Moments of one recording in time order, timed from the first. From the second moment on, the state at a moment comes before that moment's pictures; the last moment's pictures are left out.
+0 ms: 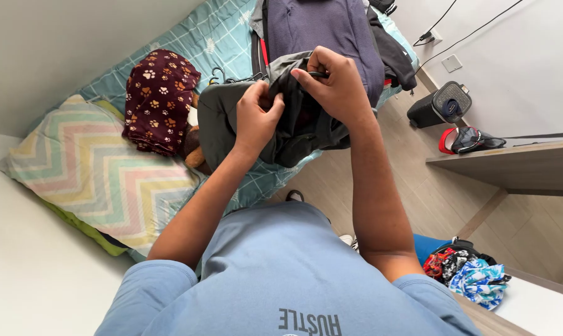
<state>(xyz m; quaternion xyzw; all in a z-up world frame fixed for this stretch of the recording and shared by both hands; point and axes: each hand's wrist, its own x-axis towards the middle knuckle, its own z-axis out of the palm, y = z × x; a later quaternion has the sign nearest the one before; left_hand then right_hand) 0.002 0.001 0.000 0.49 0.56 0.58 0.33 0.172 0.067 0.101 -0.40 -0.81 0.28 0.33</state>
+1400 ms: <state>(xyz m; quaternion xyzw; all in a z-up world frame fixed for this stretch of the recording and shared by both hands) 0.062 -0.040 0.036 0.53 0.65 0.51 0.21 0.306 0.082 -0.002 -0.52 -0.62 0.50 0.31</state>
